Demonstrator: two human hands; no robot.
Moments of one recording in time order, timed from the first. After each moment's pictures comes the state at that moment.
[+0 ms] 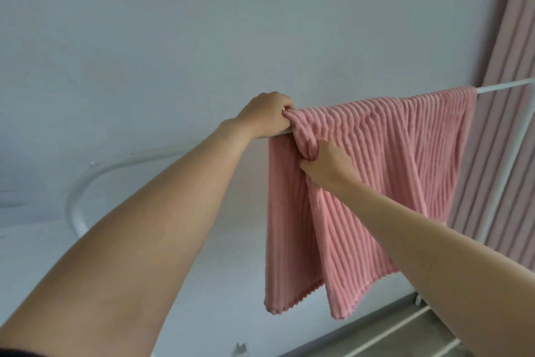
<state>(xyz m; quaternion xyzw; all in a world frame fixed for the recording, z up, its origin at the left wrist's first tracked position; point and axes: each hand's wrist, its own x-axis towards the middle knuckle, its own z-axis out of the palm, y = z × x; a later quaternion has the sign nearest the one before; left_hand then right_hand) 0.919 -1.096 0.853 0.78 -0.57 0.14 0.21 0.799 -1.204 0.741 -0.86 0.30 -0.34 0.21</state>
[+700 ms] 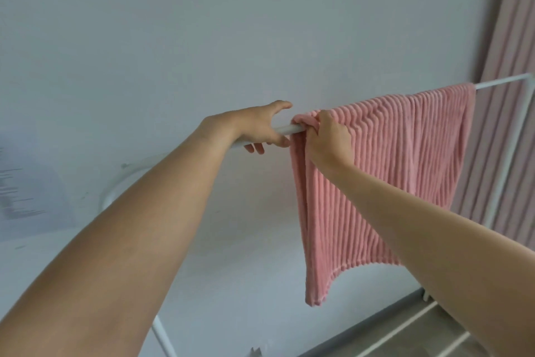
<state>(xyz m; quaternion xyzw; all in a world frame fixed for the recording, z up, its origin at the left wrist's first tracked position) 0.950 -1.018 0.862 0.82 -0.54 -0.06 0.17 0.835 -1.140 0.775 -0.79 0.25 -0.51 0.24</state>
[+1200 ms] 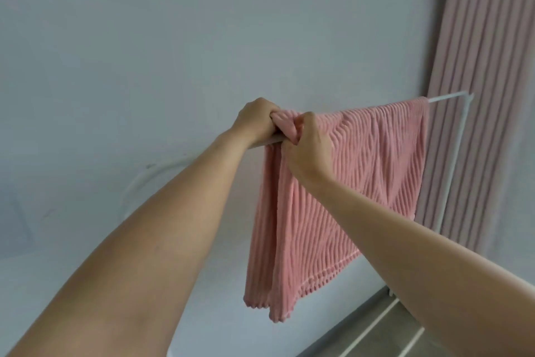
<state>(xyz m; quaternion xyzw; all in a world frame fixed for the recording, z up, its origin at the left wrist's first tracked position) 0.963 -1.029 0.850 0.74 -0.60 0.12 0.29 0.837 -1.075 0.780 -0.75 0.24 -0.58 0.23</state>
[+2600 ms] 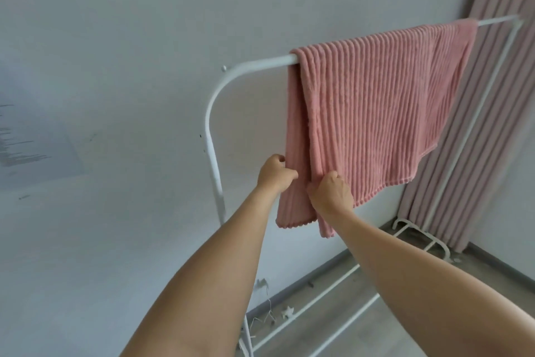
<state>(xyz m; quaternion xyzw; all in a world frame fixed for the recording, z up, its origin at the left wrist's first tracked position) 0.972 -0.937 0.603 0.80 -0.33 -0.21 0.45 0.862 -1.006 0.549 -0.77 0.53 -0.28 0.23</state>
